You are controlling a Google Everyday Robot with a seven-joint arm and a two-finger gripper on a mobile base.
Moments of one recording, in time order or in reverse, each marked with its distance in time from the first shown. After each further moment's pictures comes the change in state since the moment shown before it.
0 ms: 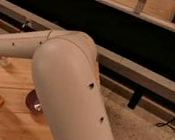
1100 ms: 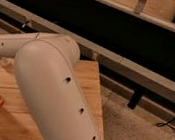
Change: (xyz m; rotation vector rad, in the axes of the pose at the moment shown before) arm -0.012 0.013 0.043 -0.028 0.054 -0.033
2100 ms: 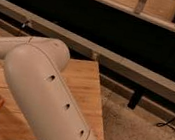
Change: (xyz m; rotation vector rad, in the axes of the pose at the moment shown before) arm 0.004 -0.005 0.039 -0.007 0.072 -0.016
